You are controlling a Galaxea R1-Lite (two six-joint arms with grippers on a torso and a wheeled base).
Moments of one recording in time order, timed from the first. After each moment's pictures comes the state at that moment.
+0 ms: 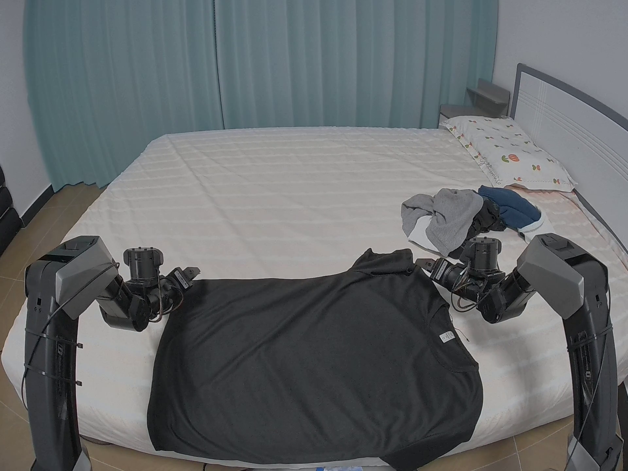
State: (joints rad) left arm 0.04 2.57 -1.24 -0.82 -0.07 -0.65; right arm 0.13 2.63 -1.39 -0.86 0.13 0.60
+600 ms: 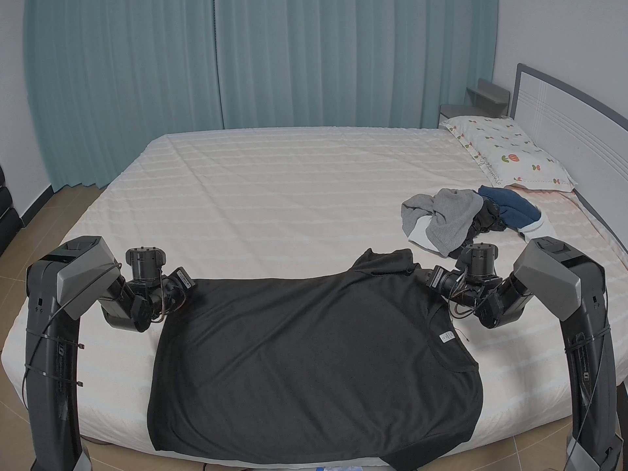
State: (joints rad) left arm 0.02 2.57 -1.24 -0.83 -0.07 -0.65; right arm 0.14 2.64 -1.37 -0.86 0.15 0.57
